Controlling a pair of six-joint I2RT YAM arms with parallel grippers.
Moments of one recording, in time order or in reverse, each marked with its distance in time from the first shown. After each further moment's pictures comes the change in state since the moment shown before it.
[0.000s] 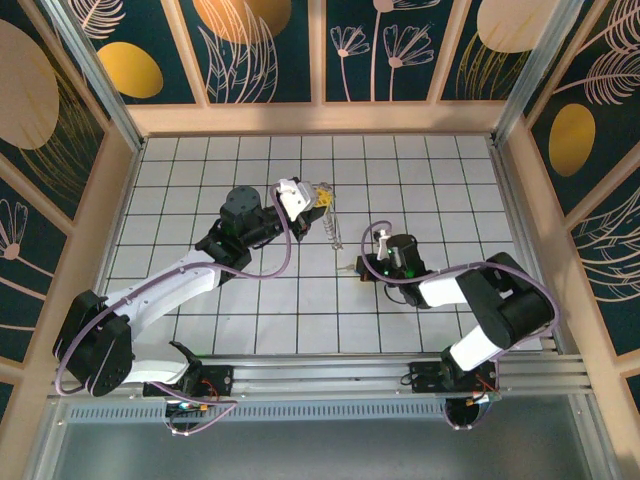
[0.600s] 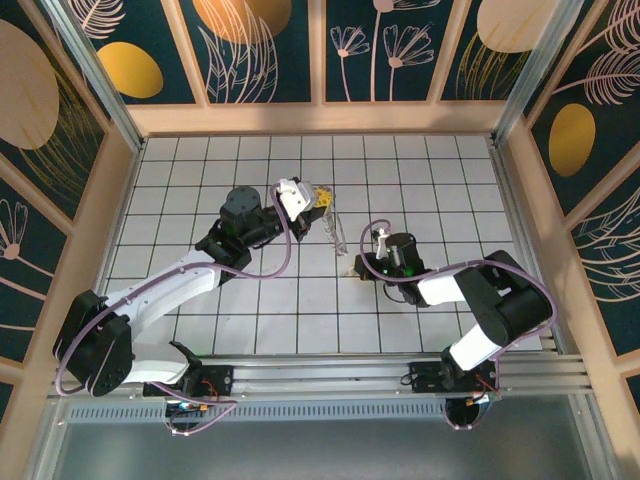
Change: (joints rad) left arm 0.000 0.000 -0.001 0.002 0.001 0.000; right arm 0.000 0.012 0.011 -0.002 -0.008 0.000
